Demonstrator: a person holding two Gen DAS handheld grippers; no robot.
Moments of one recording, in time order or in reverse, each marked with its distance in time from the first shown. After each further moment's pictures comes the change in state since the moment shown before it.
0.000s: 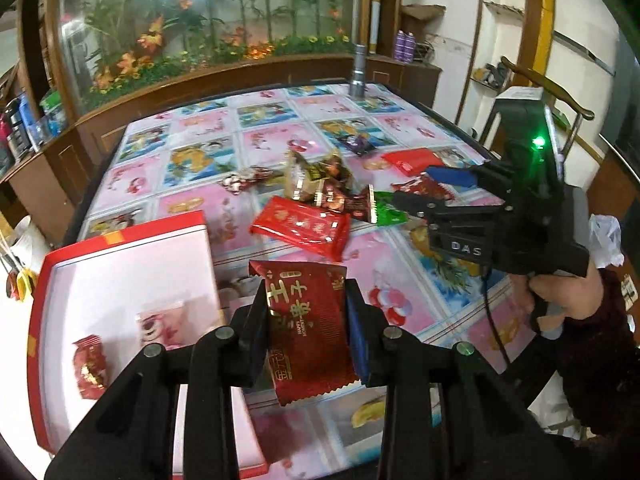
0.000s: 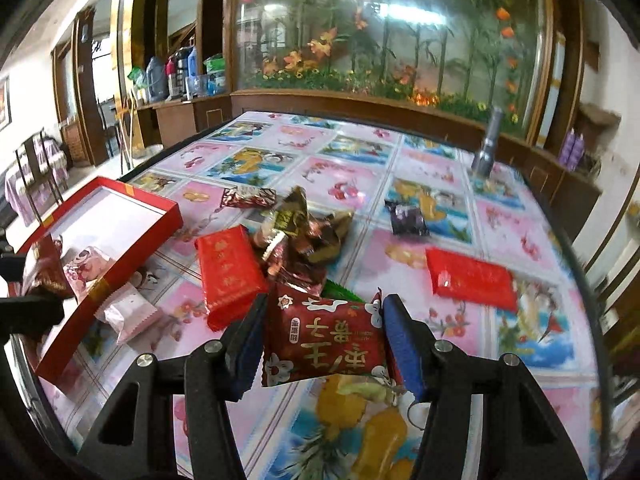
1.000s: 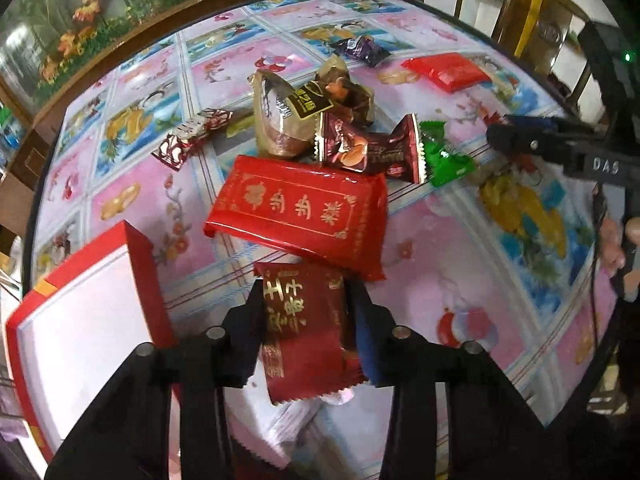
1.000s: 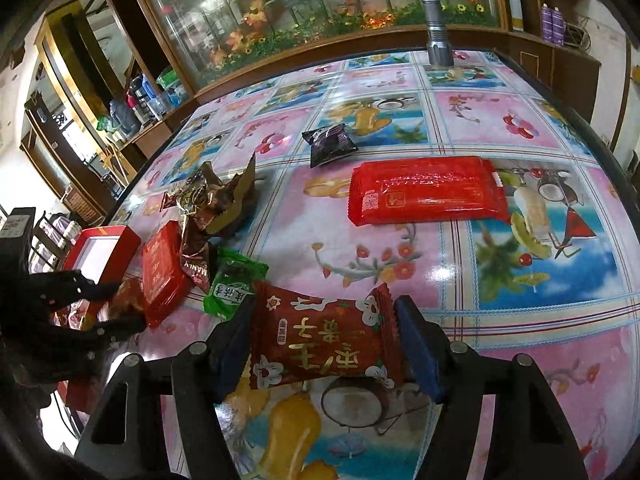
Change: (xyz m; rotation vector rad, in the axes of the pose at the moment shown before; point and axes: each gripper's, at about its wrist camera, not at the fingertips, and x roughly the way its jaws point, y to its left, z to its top) left arm 0.133 -0.008 0.027 0.169 0.310 0.000; right arm 0.051 -0.114 -0.036 0.368 0.181 0.179
